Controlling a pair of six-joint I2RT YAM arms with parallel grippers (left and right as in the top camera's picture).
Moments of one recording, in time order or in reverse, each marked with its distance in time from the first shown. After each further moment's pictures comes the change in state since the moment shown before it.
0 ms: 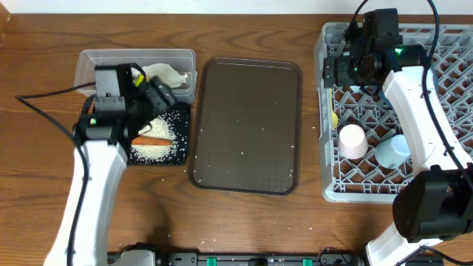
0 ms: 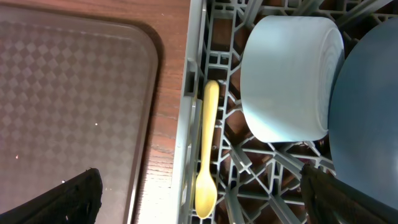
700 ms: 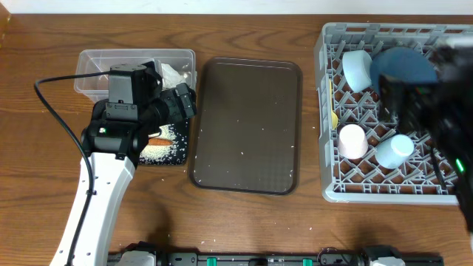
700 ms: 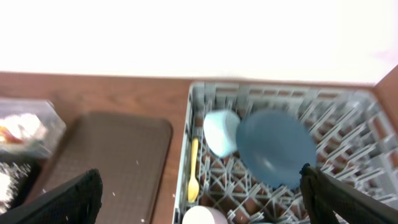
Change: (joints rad) left arm -0.078 -0.034 0.000 -0.006 0.036 0.185; right arm 0.000 -0.765 0.027 -0.152 0.077 0.000
